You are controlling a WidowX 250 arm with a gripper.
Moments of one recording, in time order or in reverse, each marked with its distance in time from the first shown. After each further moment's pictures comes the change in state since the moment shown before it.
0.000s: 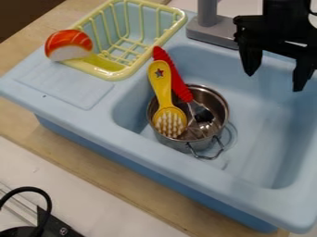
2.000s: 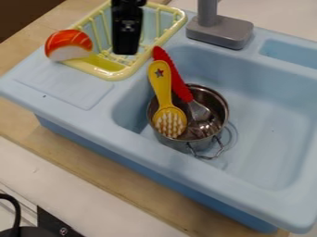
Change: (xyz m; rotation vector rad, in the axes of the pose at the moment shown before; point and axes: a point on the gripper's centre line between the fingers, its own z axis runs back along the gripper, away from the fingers) arm -0.075 0.154 0.073 0.048 0.395 -0.716
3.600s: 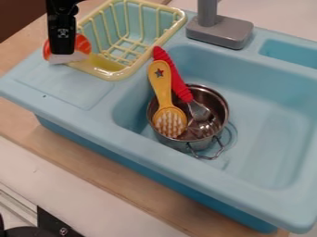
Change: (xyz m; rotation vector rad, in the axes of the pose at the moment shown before) arm -0.062 0.051 -0.025 0.135 0.068 0.123
